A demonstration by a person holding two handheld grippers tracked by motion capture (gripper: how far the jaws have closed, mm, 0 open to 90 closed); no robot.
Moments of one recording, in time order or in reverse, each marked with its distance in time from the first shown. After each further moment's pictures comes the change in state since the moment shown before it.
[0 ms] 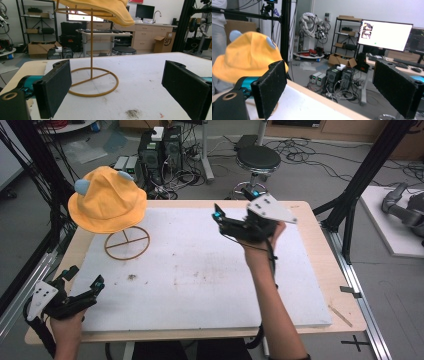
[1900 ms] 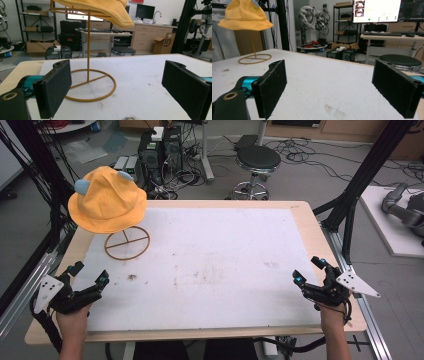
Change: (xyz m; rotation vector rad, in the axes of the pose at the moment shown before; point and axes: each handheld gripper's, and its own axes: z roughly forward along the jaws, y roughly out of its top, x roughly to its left) left arm -0.005 0.003 0.015 0.008 -0.001 -0.015; right arm -0.126 -0.176 -0.171 0.024 0.039 0.172
